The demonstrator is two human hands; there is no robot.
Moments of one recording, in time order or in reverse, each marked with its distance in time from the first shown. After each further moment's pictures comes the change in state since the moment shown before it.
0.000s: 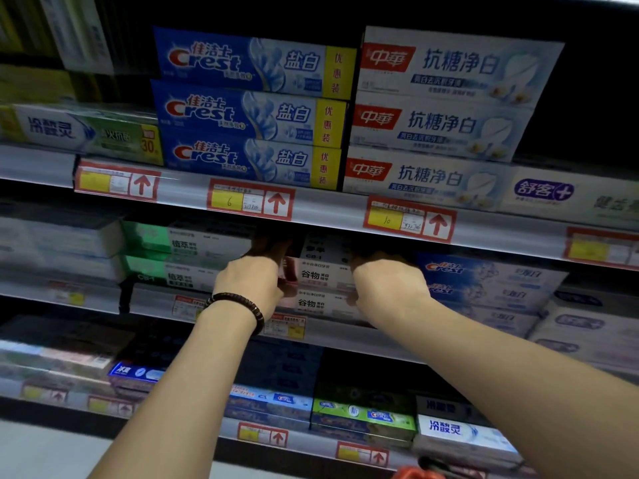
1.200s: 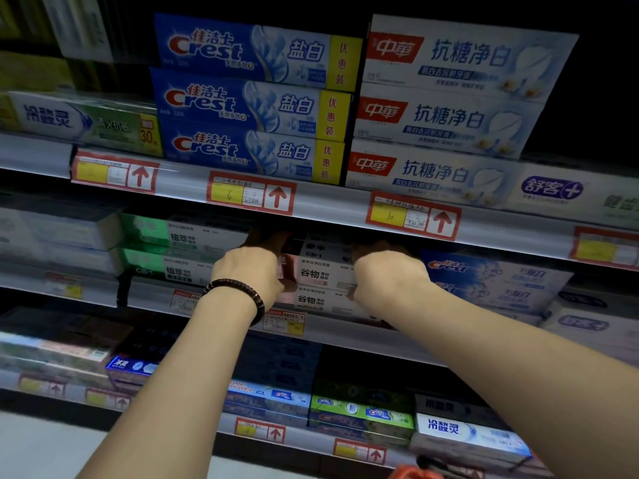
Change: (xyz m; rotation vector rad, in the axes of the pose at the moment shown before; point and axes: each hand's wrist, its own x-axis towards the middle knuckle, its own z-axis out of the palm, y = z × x) left_hand 0.001 0.006 -0.014 0.075 -0.038 -0.058; right_hand 0.009 0.002 -0.007 0.026 -0.033 0.004
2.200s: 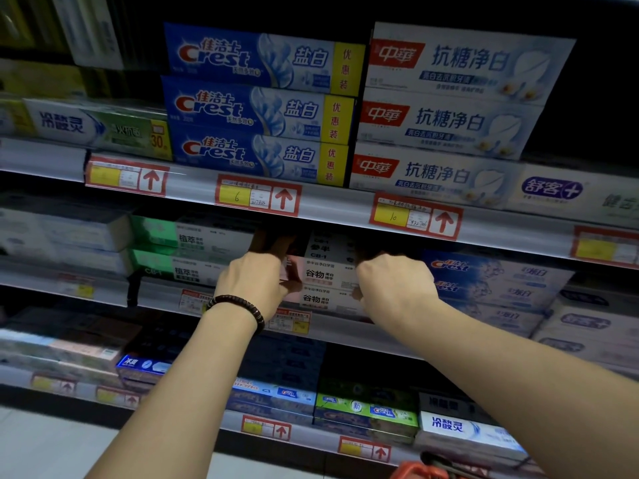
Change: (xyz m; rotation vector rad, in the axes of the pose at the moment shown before) left_hand -0.007 -0.008 0.018 -0.045 0.085 0.044; right_hand -0.011 -0.001 0.014 -0.136 0.105 -0.060
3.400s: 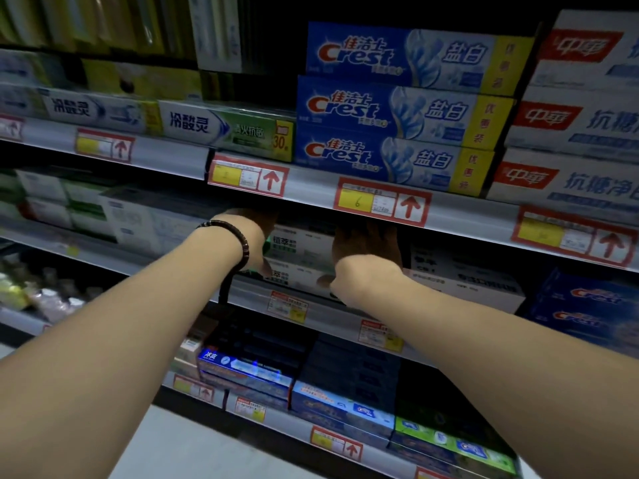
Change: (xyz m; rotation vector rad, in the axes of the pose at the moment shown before) left_hand 0.051 -0.156 -0.082 0.383 -0.368 -0.099; right_hand 0.092 -0.160 -0.030 0.037 -0.036 -0.079
